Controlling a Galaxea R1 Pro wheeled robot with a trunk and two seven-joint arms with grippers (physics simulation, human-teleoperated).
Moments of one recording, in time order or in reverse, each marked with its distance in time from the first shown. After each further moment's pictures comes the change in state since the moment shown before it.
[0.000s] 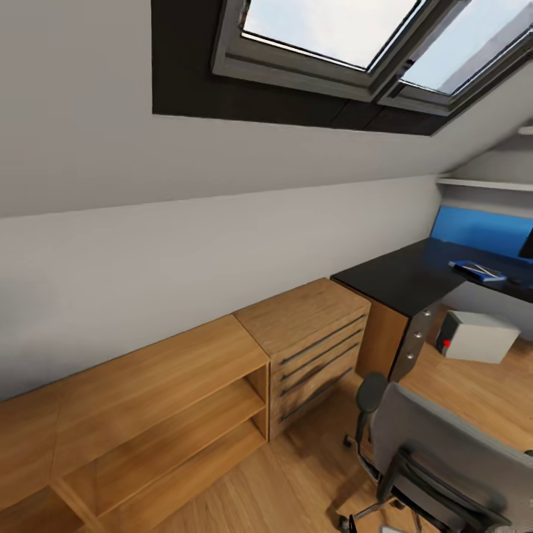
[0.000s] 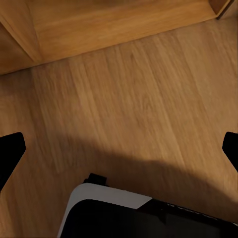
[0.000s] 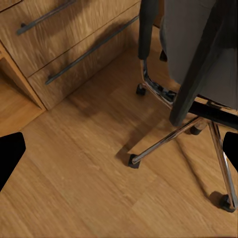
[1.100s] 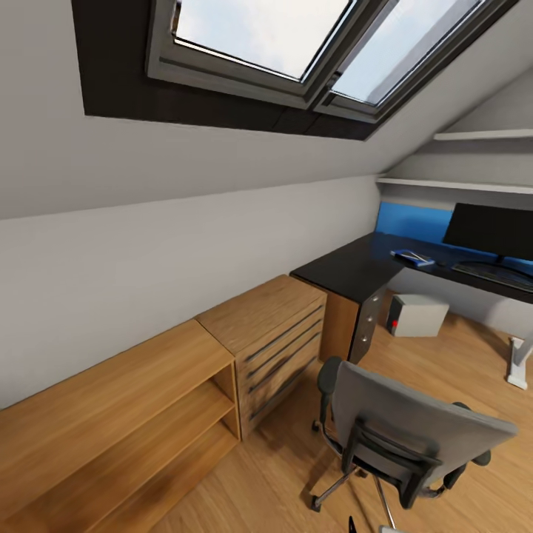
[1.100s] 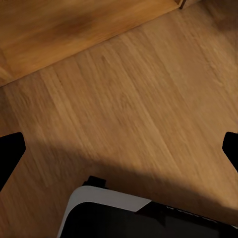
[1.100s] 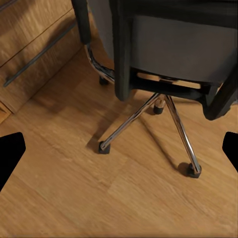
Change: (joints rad) left arm 0.000 0.000 0.000 0.000 0.001 0.000 0.000; right arm 0.000 0.001 0.000 0.000 0.000 0.017 -0.001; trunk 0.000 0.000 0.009
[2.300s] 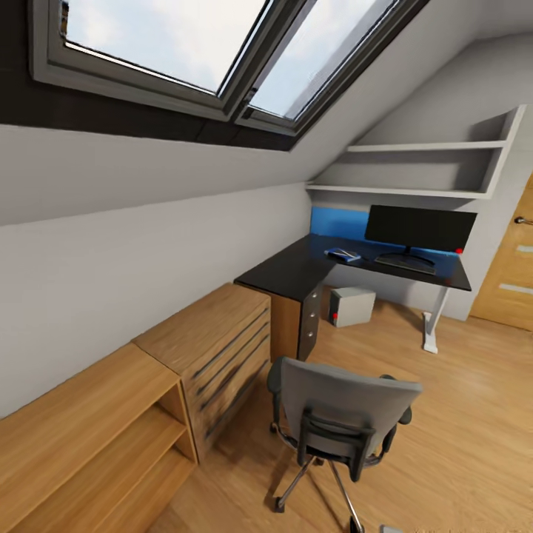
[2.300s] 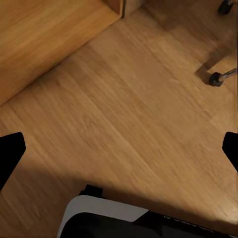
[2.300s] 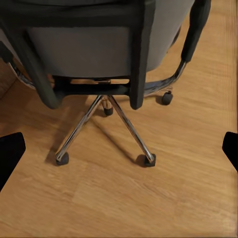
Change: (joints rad) left arm 0.000 -0.001 0.000 0.000 -0.001 0.000 0.000; right arm 0.000 -0.006 0.000 0.000 0.003 0.000 0.002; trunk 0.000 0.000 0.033
